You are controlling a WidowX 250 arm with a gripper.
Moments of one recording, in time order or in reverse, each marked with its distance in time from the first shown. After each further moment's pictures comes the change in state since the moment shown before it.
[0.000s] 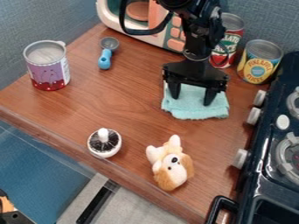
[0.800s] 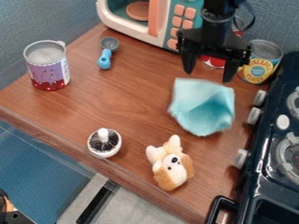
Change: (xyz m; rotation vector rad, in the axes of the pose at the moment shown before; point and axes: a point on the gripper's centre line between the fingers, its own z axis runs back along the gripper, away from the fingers) arm 0.011 -0.018 0.073 -0.007 -0.066 -0.102
